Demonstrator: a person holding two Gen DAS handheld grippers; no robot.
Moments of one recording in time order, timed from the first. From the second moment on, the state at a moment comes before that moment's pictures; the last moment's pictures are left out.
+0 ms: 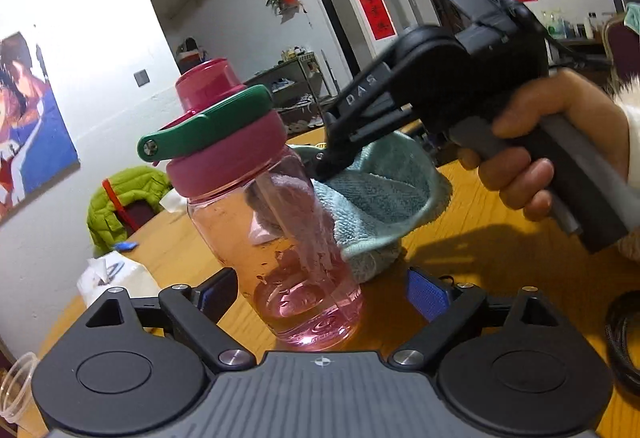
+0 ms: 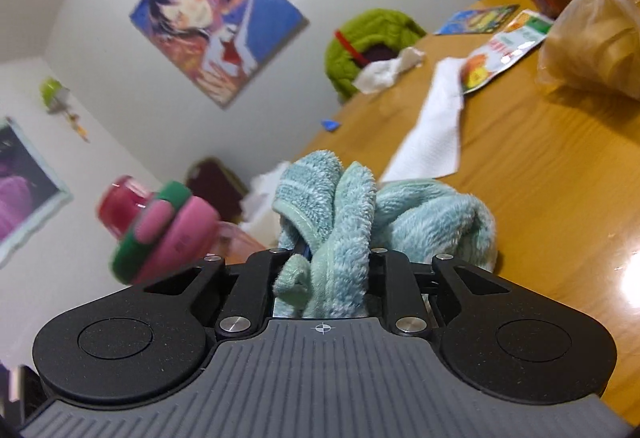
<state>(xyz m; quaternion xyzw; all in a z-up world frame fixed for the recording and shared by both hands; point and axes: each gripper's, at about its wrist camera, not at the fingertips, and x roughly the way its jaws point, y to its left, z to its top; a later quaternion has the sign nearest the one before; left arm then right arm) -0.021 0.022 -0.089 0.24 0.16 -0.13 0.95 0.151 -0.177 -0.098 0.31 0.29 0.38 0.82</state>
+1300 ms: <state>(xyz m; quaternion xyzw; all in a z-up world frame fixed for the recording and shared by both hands) -0.006 0.020 -0.098 0.23 0.13 -0.12 0.96 0.150 -0.167 -0.106 0.22 0.39 0.36 0.82</state>
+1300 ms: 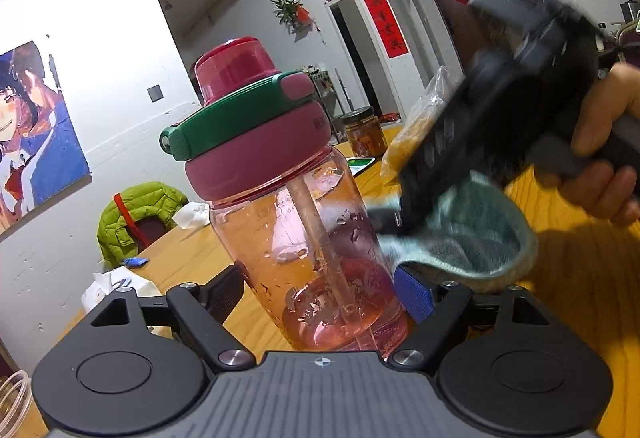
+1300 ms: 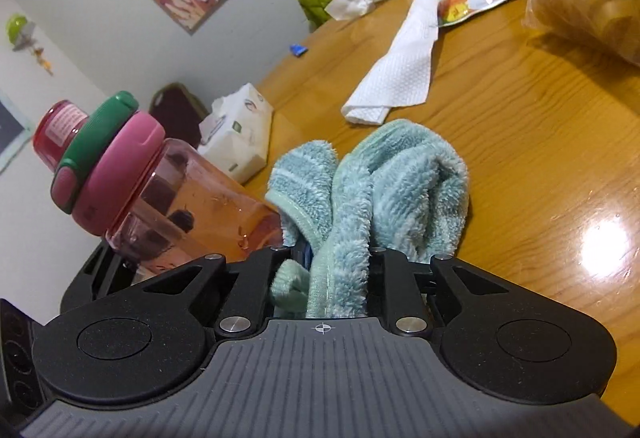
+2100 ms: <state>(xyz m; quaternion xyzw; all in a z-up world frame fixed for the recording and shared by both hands) -0.046 0.029 -0.084 0.23 0.15 -0.14 0.95 0.150 -0.188 -0.101 0.32 0.29 0.37 0.82</state>
